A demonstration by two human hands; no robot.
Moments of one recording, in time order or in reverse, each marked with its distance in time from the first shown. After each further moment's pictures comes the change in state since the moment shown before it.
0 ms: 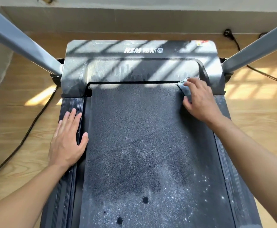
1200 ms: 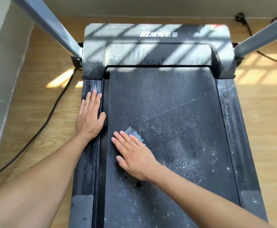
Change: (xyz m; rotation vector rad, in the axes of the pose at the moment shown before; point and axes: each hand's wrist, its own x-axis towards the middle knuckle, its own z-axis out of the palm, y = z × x) left_hand 0.003 -0.013 -0.005 -0.121 -0.112 0.022; right_hand -0.190 -0.293 0.046 0.235 -0.487 -0.443
